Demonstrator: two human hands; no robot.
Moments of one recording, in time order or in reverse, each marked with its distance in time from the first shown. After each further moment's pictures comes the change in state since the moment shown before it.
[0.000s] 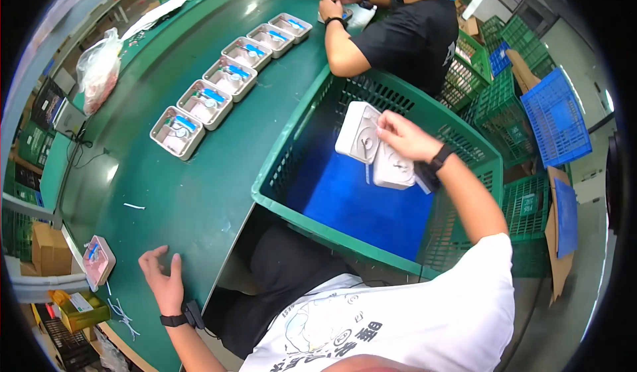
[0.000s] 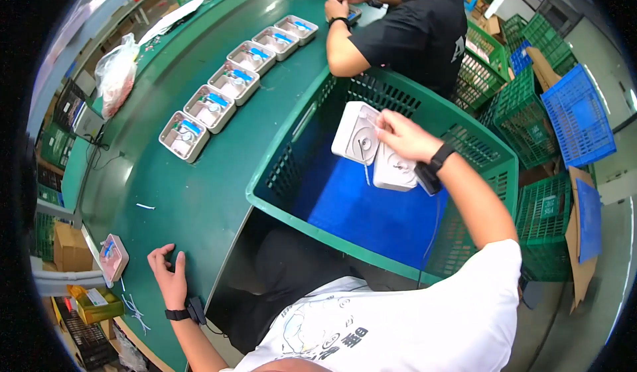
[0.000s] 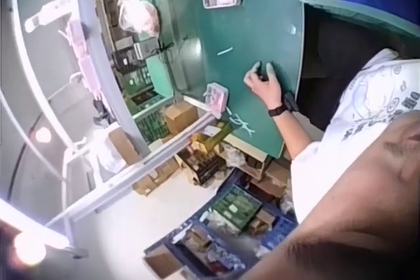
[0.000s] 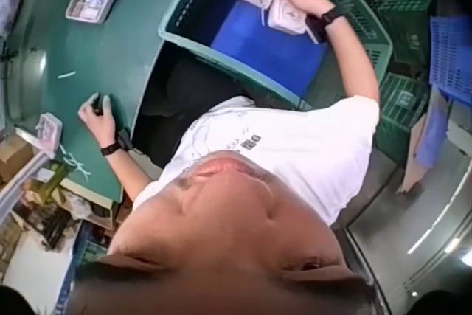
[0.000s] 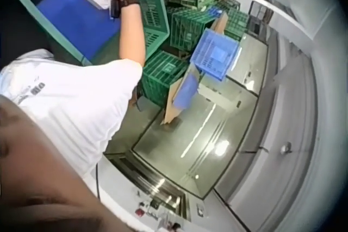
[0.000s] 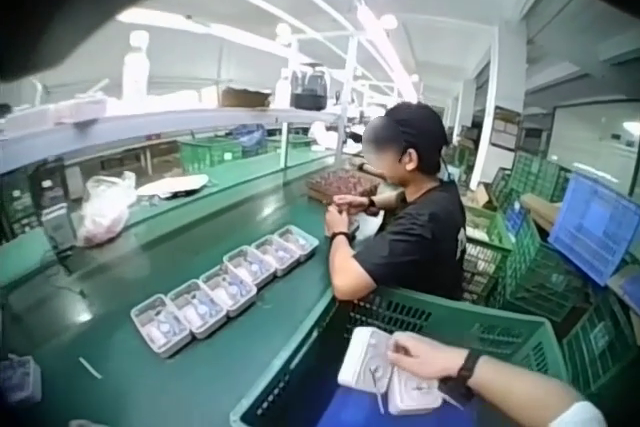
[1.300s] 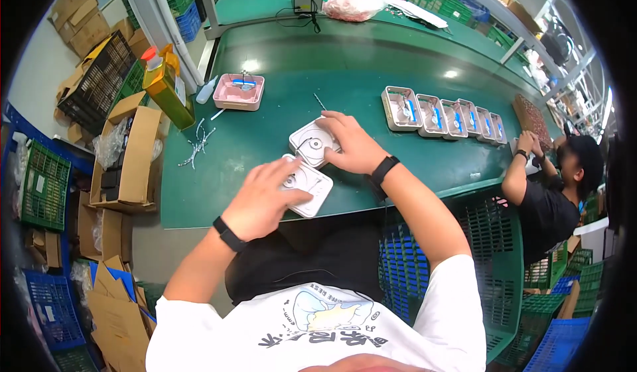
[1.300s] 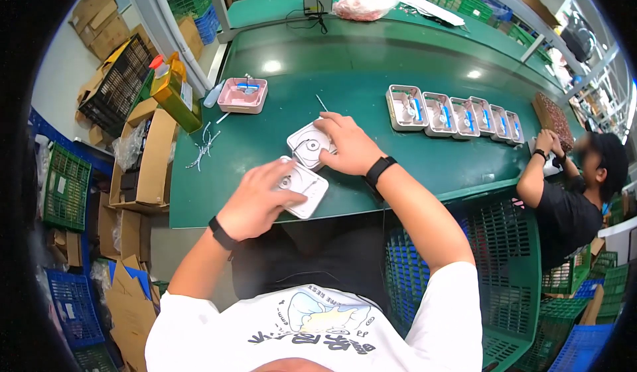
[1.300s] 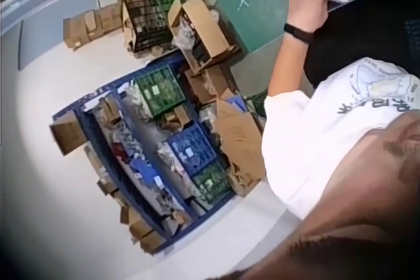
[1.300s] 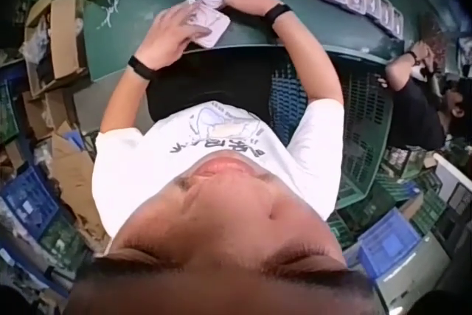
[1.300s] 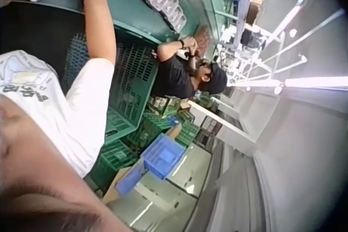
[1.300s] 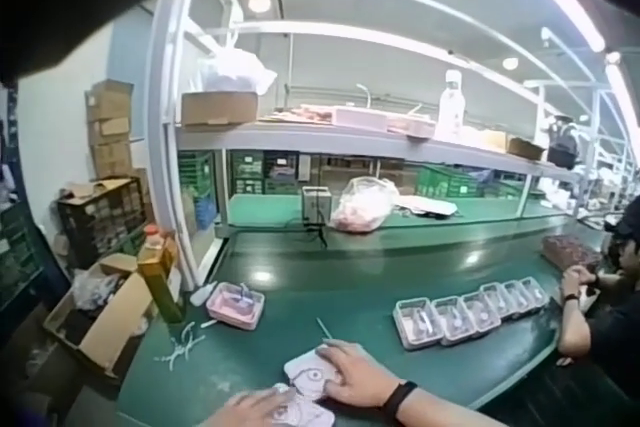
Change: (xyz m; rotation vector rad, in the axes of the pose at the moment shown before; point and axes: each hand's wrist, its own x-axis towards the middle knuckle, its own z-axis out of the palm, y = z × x) left_hand -0.082 0.023 -0.063 0.235 -0.117 0.346; right_hand 0.146 -0.327 0.362 -0.076 -0.407 -1.094
